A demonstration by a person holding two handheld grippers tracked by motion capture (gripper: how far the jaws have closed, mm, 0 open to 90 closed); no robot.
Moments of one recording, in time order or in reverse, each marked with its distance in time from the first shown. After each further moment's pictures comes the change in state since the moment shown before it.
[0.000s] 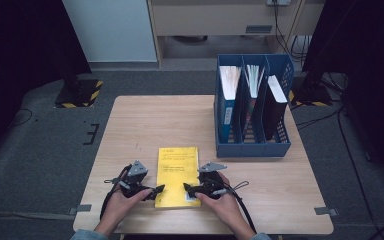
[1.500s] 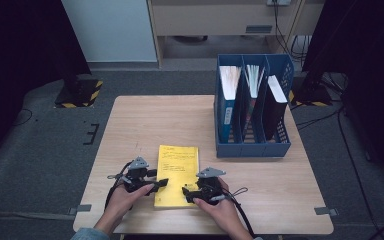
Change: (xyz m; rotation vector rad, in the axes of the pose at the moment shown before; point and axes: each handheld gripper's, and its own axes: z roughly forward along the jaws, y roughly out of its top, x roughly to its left) left arm 0.005 0.011 0.006 -0.029 -0.113 -0.083; right arm 0.015 -0.009 -0.005 -0.006 -0.026 0.008
